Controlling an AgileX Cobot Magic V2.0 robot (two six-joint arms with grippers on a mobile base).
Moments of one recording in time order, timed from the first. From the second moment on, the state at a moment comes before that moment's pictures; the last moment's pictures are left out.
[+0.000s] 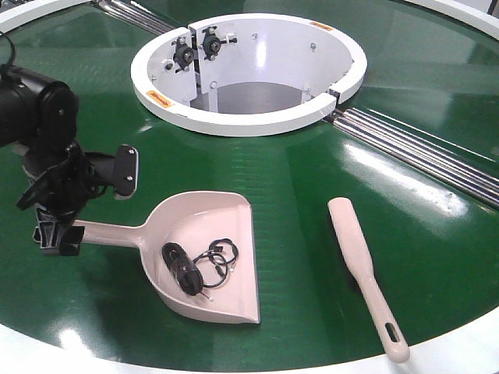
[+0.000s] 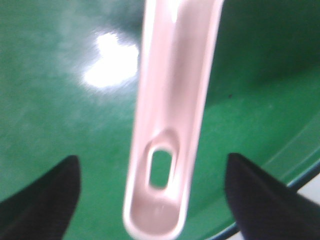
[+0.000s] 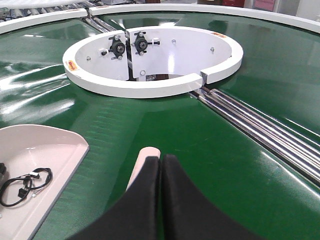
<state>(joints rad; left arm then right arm) -0.28 1.79 -1.42 0.18 1.22 1.10 0.15 0.40 -0.46 0.19 0.38 -0.18</state>
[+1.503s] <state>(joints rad) -0.28 0.46 -0.32 -0.34 0.10 0.43 0.15 0.37 -0.15 0.19 -0.09 -0.26</state>
